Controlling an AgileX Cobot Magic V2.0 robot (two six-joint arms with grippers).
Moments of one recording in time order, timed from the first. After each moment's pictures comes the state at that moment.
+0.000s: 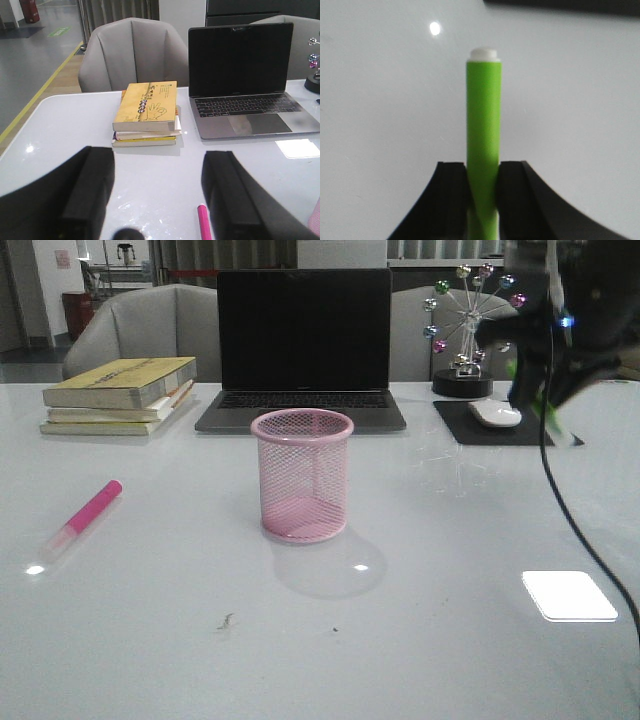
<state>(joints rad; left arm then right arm) -0.09 0.76 -0.58 -0.05 0.04 0.07 0.14 1.80 -1.40 0.05 0.58 0.10</state>
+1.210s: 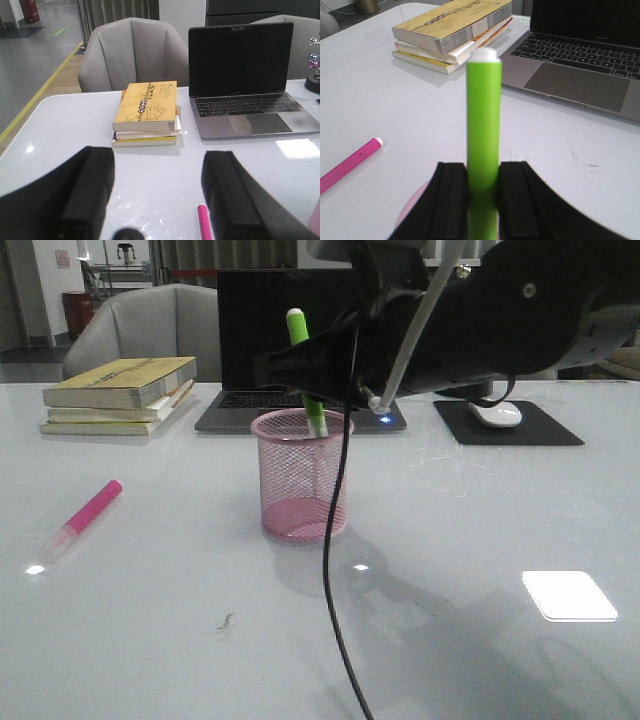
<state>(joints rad) -0.09 0.76 -0.58 -0.05 0.04 0.07 0.56 1.86 -0.98 0.06 -0.55 0.10</state>
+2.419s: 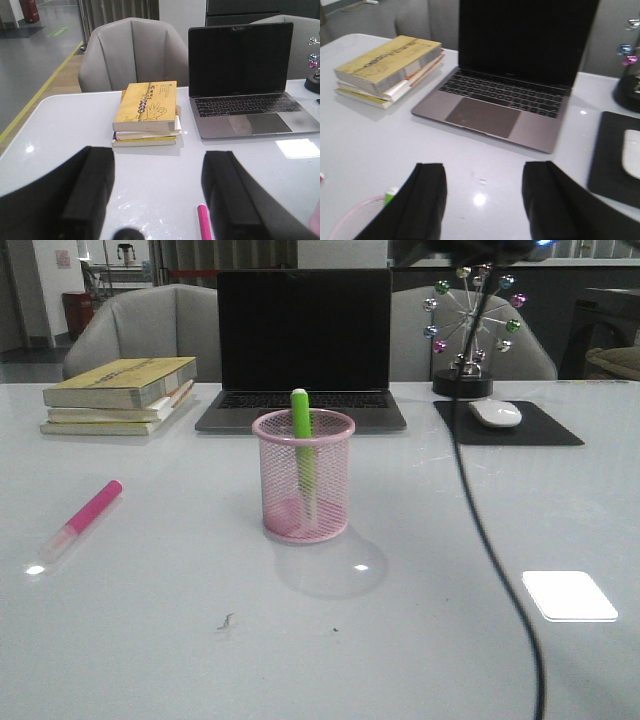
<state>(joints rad) -0.09 0.76 -0.58 -0.05 0.04 0.07 0.36 1.46 -0.97 0.06 -0.15 0.01</state>
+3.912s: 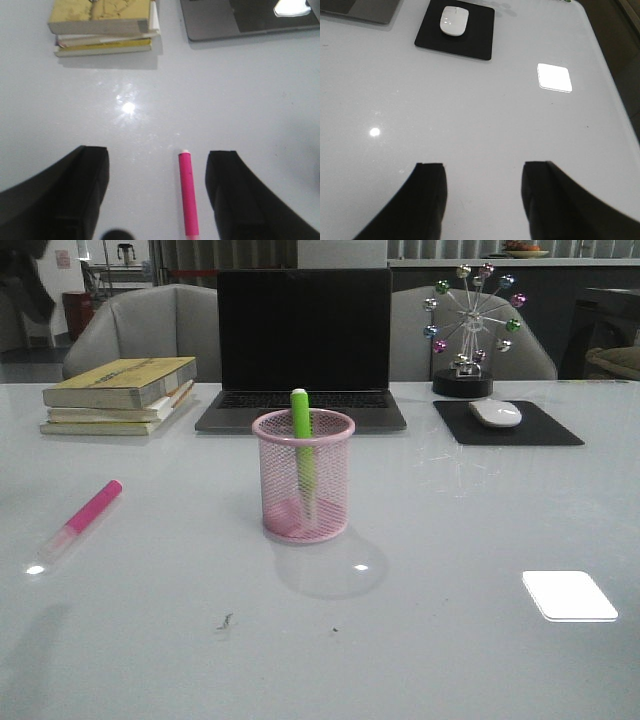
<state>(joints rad) -0.16 1.53 -1.19 -0.06 0.48 0.07 -0.05 0.68 -0.60 -0.08 0.49 -0.05</state>
